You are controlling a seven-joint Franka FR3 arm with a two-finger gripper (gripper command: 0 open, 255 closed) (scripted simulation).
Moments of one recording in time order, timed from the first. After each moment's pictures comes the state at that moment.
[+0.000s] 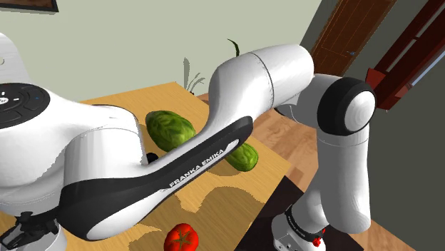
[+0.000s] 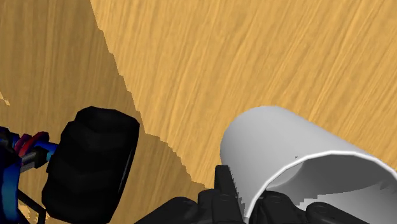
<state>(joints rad) 0.49 0.58 0.74 -1.58 -0.55 2.11 0.95</state>
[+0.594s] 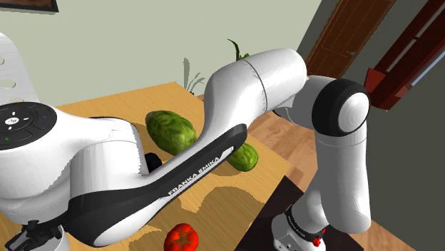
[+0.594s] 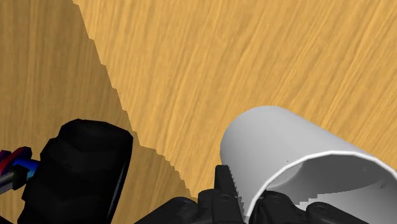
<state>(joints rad) 0.50 0.60 0.73 -1.60 -0.57 2.16 0.97</state>
